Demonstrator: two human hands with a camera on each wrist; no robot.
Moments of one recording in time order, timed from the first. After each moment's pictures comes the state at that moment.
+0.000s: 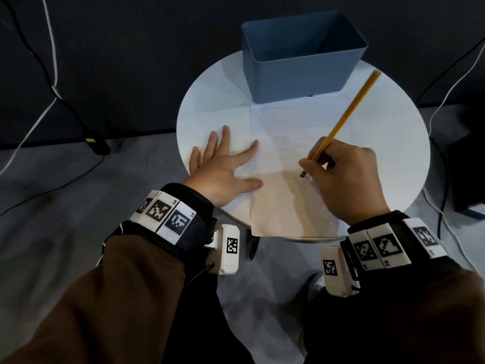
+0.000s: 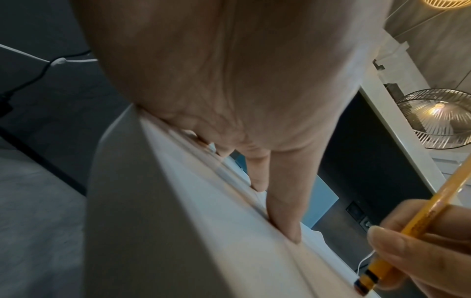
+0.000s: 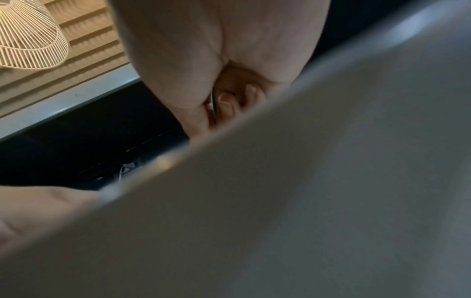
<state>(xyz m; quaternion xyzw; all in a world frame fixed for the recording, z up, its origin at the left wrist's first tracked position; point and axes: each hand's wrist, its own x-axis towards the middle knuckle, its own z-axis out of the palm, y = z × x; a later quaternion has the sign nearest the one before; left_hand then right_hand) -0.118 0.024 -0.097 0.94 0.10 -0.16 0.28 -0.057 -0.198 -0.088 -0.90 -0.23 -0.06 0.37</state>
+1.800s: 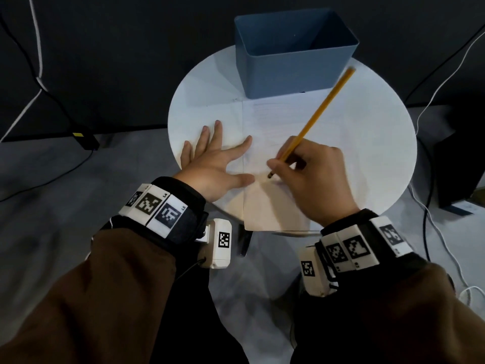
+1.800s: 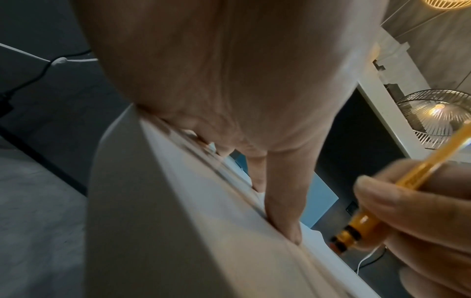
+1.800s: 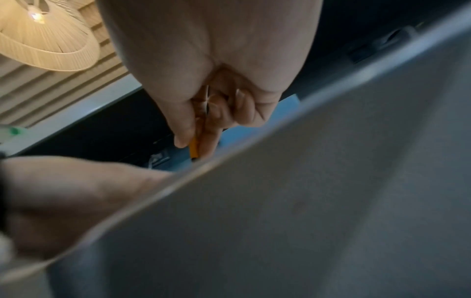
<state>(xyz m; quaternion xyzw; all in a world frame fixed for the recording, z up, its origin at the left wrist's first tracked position) -0.116 0.023 -0.096 0.94 0.10 -0.17 0.26 -0.077 -0.173 -0.083 -0.87 -0.27 -0.04 0.41</state>
